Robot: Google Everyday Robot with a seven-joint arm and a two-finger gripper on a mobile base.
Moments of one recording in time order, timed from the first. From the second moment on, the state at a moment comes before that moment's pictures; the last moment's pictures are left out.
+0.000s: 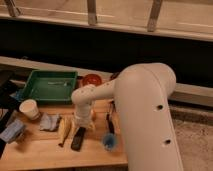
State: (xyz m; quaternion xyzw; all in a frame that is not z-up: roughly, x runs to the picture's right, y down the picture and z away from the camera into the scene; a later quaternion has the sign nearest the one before) arm -0.128 0.232 0.813 -0.43 0.21 0.56 0.68
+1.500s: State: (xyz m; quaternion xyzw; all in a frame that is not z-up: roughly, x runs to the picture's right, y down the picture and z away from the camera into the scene) arm -0.019 0.013 0.823 -0.28 0.13 0.67 0.67
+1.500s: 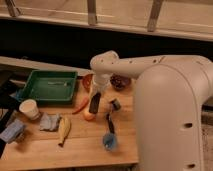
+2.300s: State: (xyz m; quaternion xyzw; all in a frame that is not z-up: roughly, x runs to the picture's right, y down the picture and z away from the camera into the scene) arm 0.001 -0.041 0.833 -0.25 0.10 0.70 0.66
